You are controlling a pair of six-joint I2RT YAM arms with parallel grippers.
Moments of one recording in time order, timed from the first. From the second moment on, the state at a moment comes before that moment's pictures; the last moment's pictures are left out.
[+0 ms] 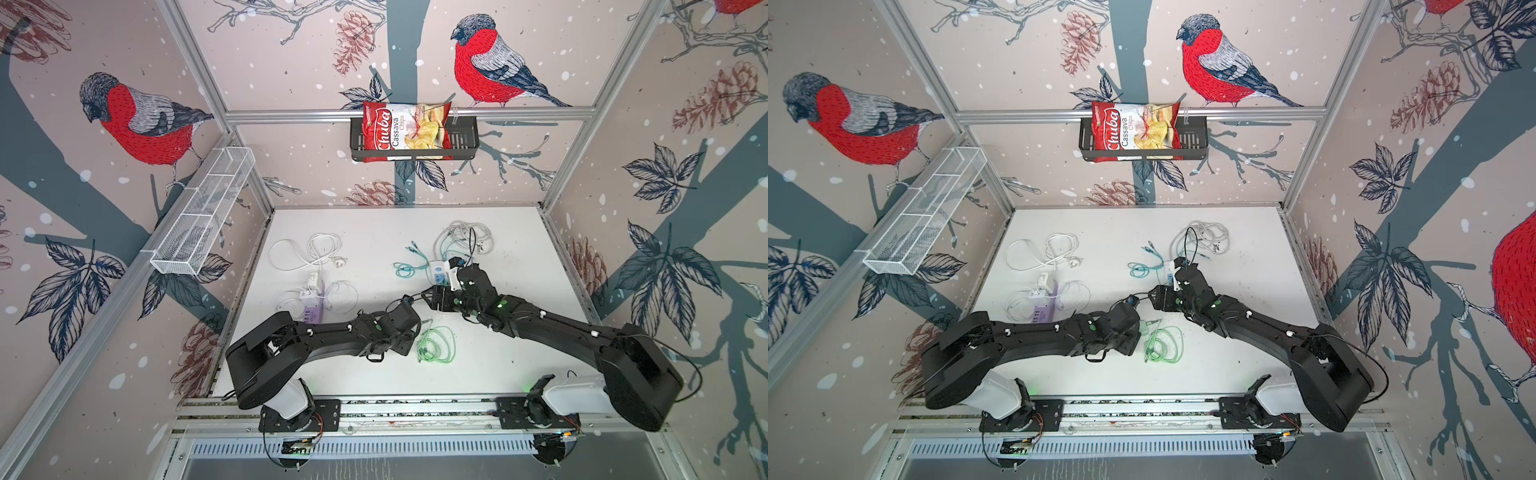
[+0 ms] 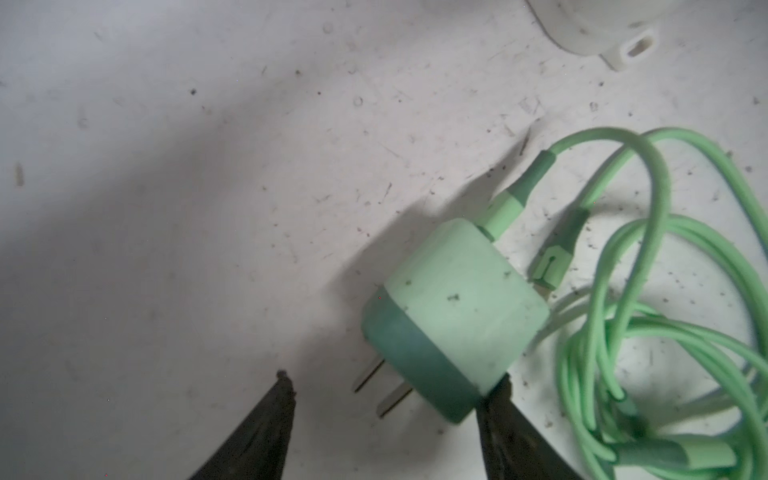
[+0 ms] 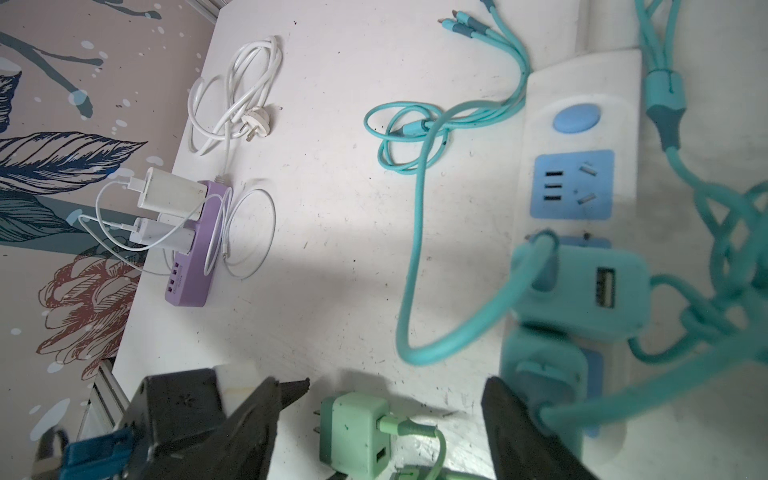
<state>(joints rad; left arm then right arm) -1.01 1.54 0.73 -0.28 -0.19 -0.45 0.73 1.34 0.68 -0.01 -0.14 0.63</state>
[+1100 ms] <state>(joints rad) -1.03 1.66 0.82 -0.17 -0.18 0.01 0.69 1.14 0.62 -0.08 -0.15 0.63</state>
